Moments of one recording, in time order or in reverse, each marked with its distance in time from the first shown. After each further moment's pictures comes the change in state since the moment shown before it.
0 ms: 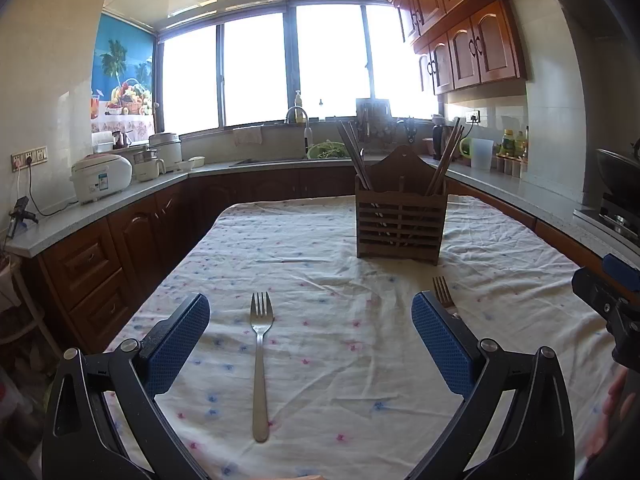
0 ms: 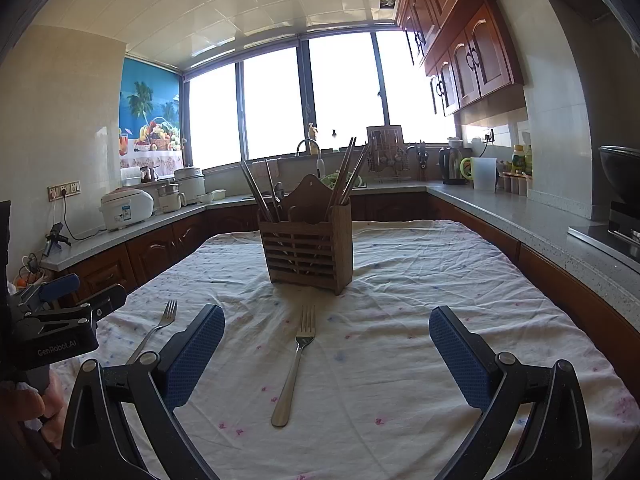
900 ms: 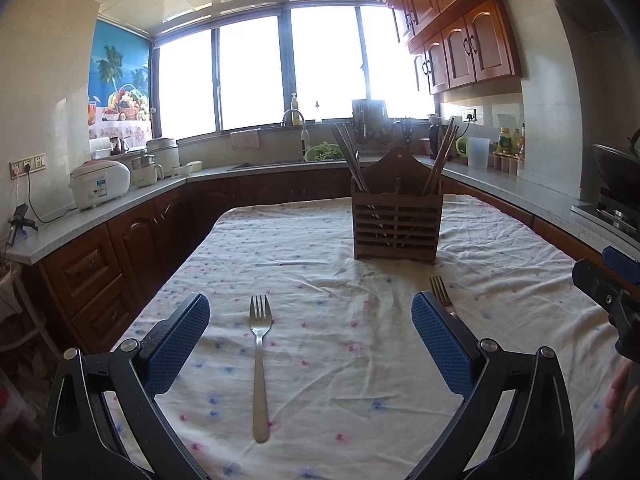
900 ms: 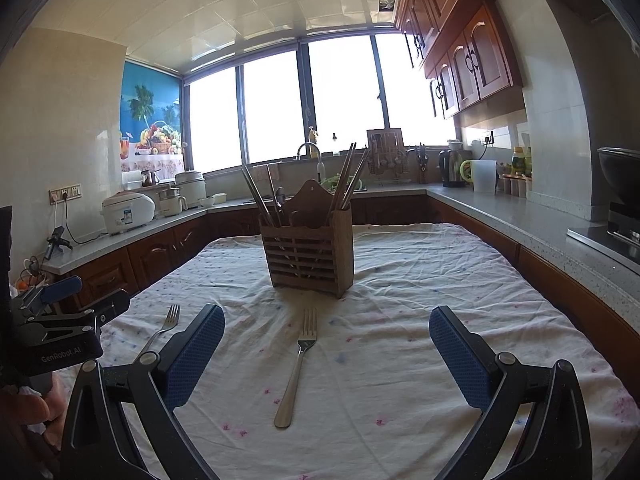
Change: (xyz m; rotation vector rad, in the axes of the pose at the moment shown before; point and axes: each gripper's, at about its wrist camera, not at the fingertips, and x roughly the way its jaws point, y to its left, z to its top) left arm -0.005 -0.004 -0.001 0.018 -0.009 -0.003; right arm -0.004 -0.001 0.001 0.001 -0.010 0.002
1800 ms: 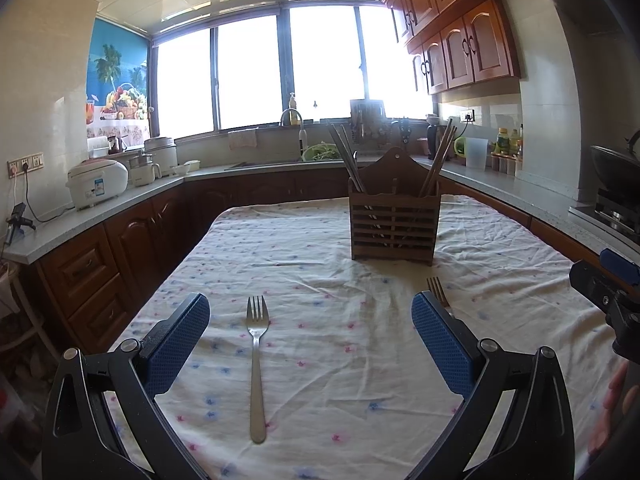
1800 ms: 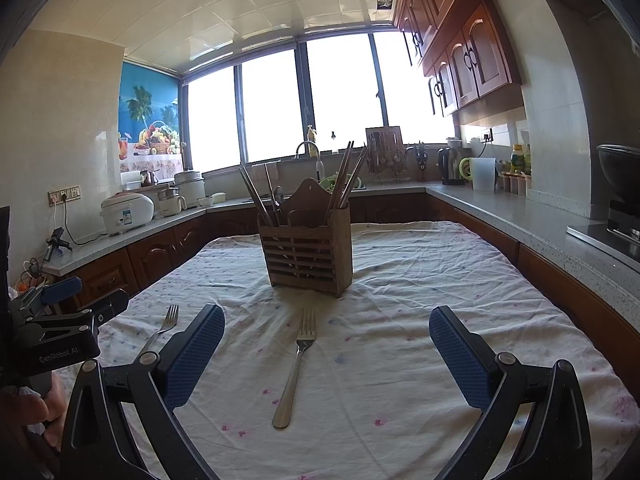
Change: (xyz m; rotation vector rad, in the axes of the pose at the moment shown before) left arm 0.000 -0.001 0.001 -0.002 0.001 -0.008; right arm -0.001 0.000 0.001 0.002 0.002 -0.002
